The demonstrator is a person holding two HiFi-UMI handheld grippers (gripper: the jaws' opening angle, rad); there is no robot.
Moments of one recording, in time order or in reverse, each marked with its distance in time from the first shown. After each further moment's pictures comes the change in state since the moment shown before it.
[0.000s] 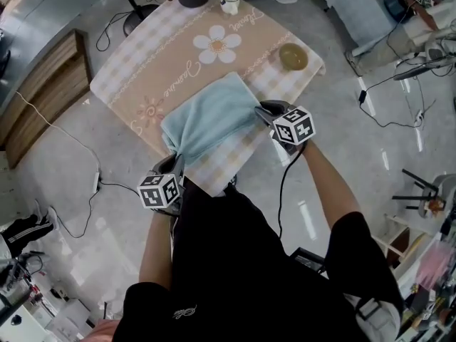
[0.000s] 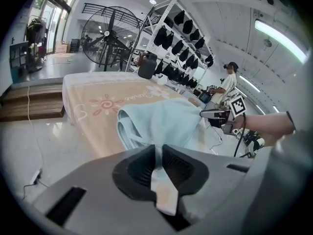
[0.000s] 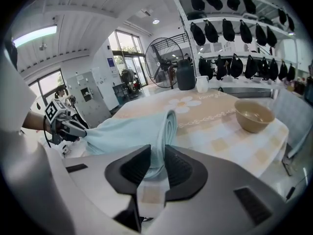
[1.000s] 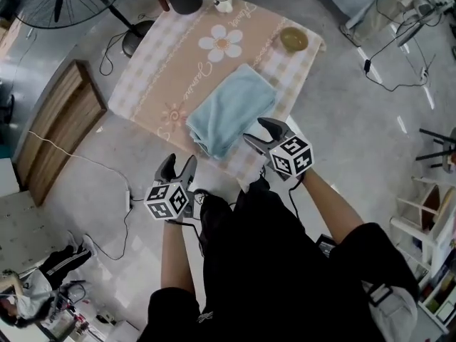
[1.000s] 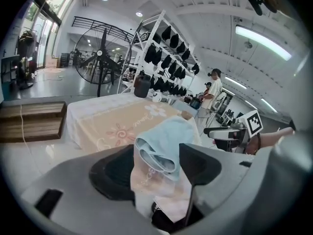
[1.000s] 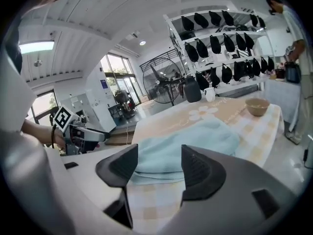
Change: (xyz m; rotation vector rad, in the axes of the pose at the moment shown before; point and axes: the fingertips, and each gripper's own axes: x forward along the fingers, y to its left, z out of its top) left arm -0.087 0.037 0.053 0.136 -0.127 -0.062; right arm -0.016 0.177 0.025 0.161 -0.224 -0.052
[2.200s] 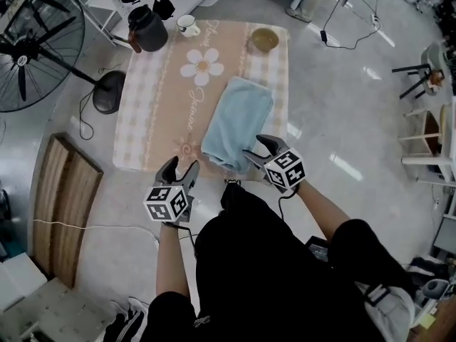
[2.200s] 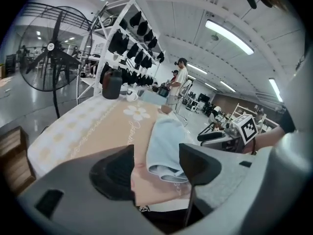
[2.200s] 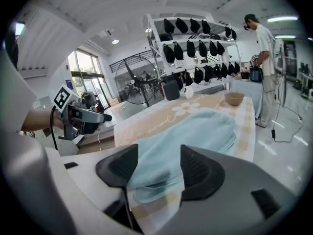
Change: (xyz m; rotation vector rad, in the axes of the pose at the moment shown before) left arm 0.038 0.062 0.083 0.302 0.161 -0.405; right arm 0.054 0.049 -0.011 0.181 -0.026 -0.376
